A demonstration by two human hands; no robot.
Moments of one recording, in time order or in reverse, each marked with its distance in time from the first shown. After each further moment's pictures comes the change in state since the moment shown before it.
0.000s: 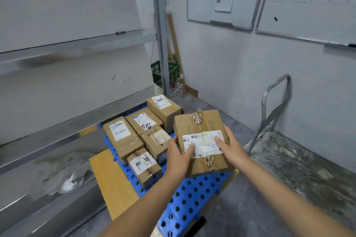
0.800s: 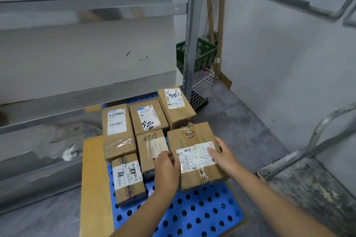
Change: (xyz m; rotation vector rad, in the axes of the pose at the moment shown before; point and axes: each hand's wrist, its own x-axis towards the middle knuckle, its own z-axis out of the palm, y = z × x) left_hand 0.136 -0.062 0.044 0.414 0.428 -0.192; right_hand 0.215 0.065 0.047 -0.128 -0.405 0.203
